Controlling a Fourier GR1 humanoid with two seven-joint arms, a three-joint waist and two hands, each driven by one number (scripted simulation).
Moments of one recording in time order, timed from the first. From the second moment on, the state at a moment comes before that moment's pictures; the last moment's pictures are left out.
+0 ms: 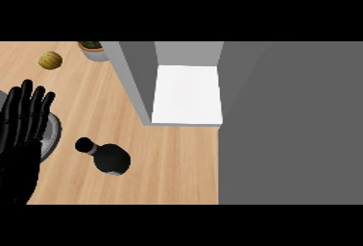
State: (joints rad) left arm 0.03 0.11 0.01 -2.10 -0.02 -0.01 0.01; right arm -0.04 -0.12 0.00 -2.10 0.00 -0.01 -0.01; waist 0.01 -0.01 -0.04
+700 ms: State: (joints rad) left arm -0.10 0.10 -0.02 -1.95 0.42 -0.23 0.15; right arm 0.17 -0.14 0.09 -2.27 -0.16 0.11 0.14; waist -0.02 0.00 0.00
